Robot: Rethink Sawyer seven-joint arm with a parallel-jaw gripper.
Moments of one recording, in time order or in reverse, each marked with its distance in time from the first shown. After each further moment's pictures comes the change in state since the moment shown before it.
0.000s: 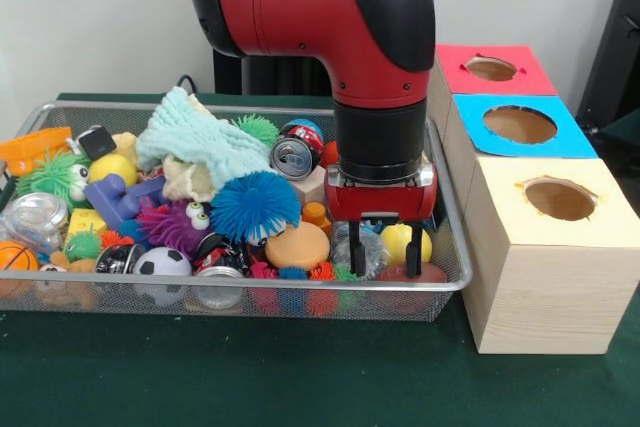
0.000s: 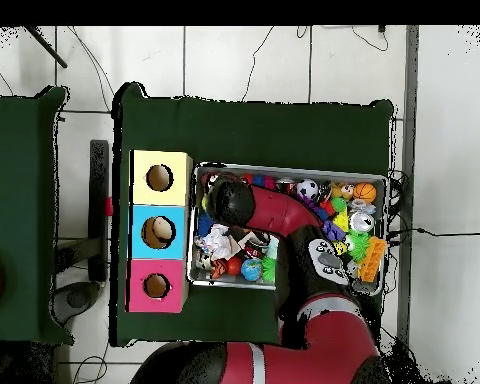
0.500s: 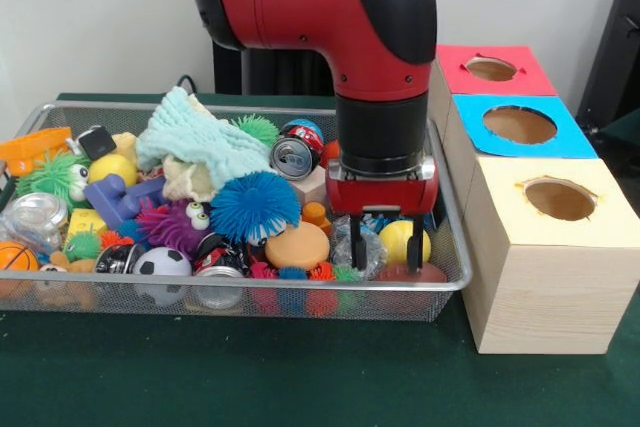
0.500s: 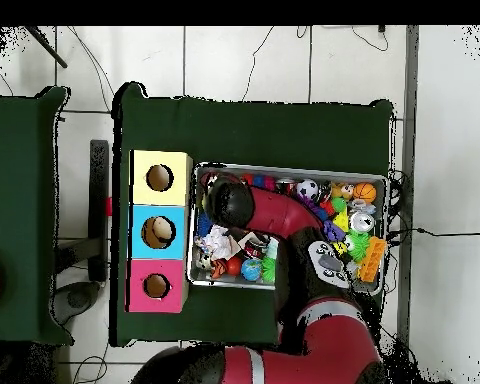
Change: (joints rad) arm 0.001 -0.024 0.000 0.023 0.000 0.000 0.000
